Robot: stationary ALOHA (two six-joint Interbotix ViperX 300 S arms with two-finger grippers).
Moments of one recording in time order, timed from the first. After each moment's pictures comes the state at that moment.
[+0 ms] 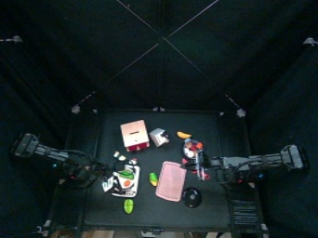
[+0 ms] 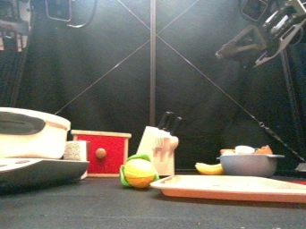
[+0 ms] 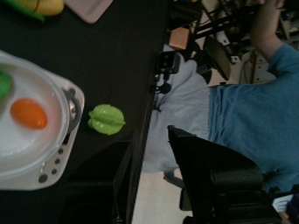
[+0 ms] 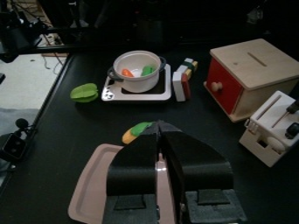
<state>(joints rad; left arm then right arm) -0.25 -0.61 0.85 -0.49 0.62 -0.44 0.03 -0.69 1.06 0.00 -0.14 0.03</state>
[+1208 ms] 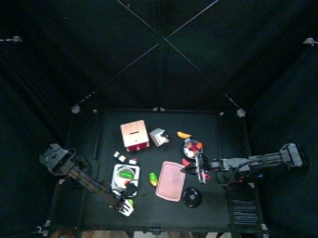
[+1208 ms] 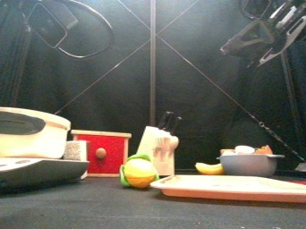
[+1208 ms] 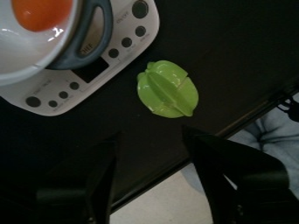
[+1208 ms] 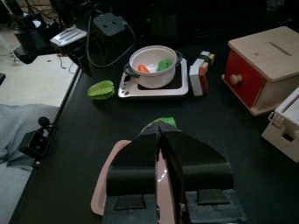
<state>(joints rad) -0.62 0.04 0.45 0.01 0.99 -1.48 0.09 -0.69 1.06 0.07 -0.13 0.03</state>
